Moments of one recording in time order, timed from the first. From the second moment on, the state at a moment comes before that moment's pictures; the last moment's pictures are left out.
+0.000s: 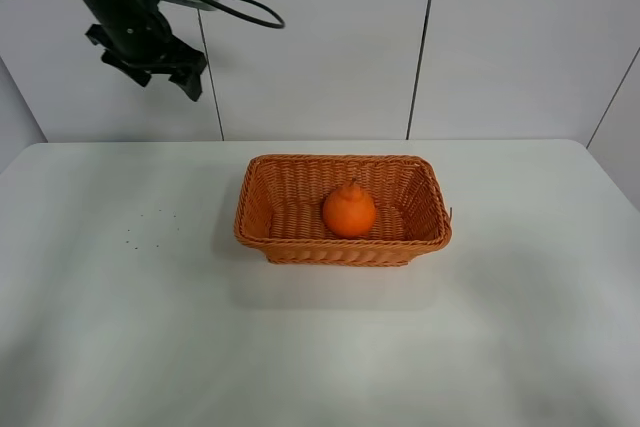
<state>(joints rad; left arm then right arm) -0.16 2.12 -2.09 0.10 1.05 0.15 0.02 0.01 -0.50 0.01 1.02 0.06</state>
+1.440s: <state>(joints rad) 0.03 1.41 -1.48 0.02 0.92 0.17 0.02 0.01 -0.50 0.01 1.02 0.06</state>
